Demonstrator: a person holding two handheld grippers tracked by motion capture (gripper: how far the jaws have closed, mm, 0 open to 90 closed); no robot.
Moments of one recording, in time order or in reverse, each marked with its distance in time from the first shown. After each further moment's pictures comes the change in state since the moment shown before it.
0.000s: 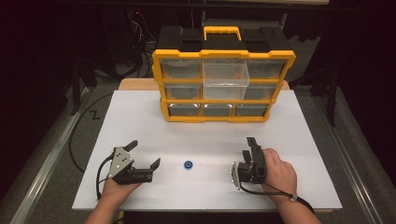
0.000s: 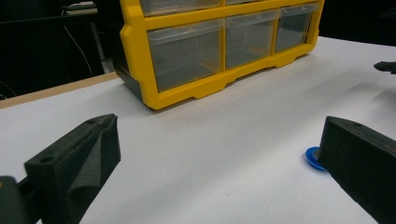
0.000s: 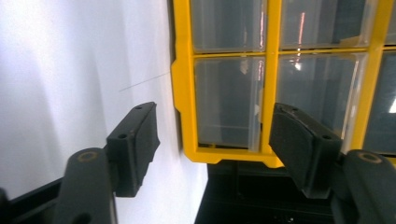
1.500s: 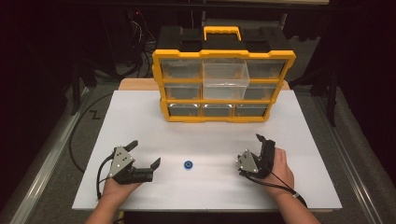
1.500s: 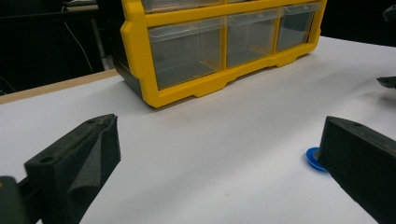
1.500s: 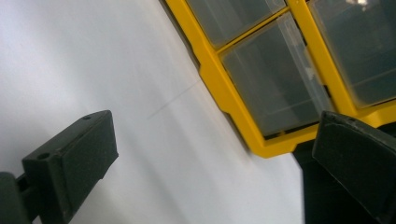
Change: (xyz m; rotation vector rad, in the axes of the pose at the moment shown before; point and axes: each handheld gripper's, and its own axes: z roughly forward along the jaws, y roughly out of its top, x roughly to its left) left arm 0.000 0.000 0.002 0.008 0.002 -0.013; right arm -0.010 -0.018 0.015 -0.043 0.205 0.516
